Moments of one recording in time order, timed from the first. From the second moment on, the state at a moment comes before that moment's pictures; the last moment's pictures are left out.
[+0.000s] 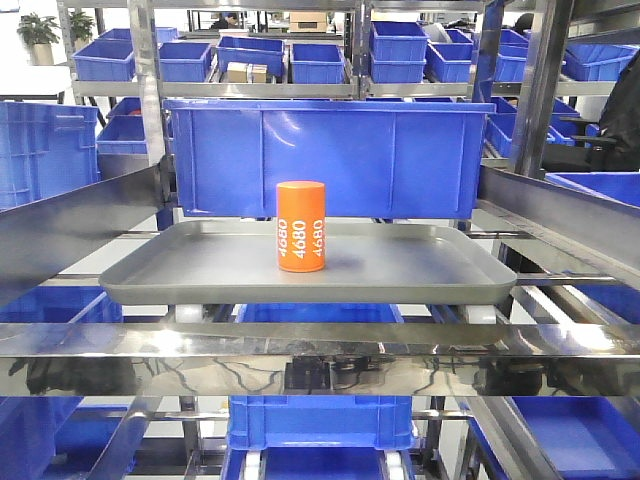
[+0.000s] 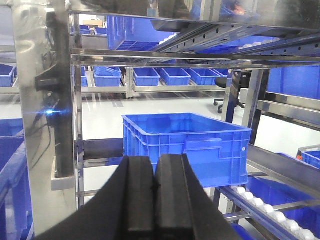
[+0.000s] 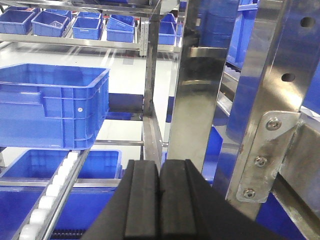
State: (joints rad) left arm -0.23 -0.02 0.02 -0.05 0.08 -0.06; right arm -0.09 -0.01 0.03 0.03 0.23 -0.12
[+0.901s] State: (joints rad) left arm -0.23 -0.02 0.02 -0.05 0.08 -0.06; right arm -0.09 -0.01 0.03 0.04 0.00 -0.12
